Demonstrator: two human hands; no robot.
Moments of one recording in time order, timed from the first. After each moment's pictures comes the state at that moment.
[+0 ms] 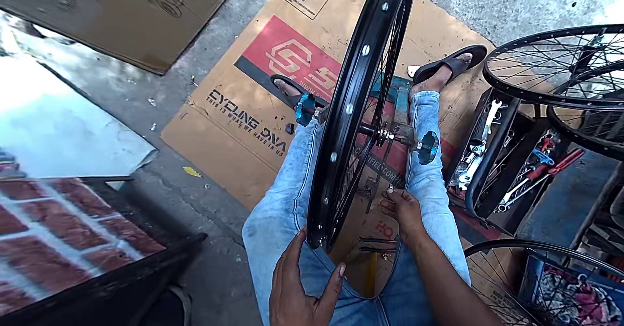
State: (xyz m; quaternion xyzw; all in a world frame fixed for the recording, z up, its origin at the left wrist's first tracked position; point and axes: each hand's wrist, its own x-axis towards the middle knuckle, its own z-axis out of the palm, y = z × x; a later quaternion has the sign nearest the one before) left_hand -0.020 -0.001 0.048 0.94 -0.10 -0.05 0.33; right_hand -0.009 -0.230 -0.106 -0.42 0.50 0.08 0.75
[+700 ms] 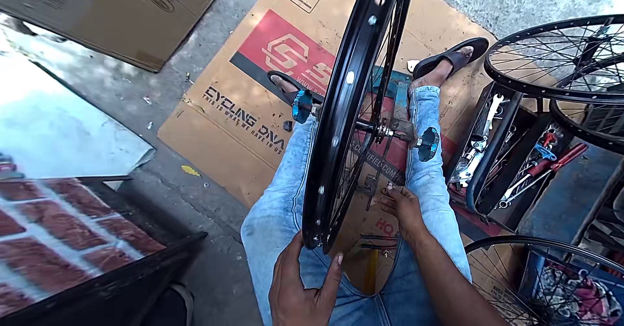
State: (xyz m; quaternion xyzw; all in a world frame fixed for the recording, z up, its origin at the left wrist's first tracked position) left_hand -0.015 -0.012 0.043 0.94 -0.09 0.00 0.34; right_hand -0.008 -0.230 -0.104 -0.42 0.50 0.09 0.75
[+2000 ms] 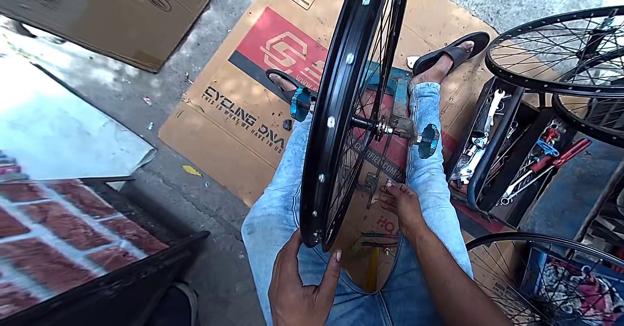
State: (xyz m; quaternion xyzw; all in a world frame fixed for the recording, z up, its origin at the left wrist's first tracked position) left_hand -0.013 -0.011 0.041 0.94 -0.09 0.00 0.34; right_hand -0.006 -0.230 -0.104 -0.41 0.50 0.10 0.76
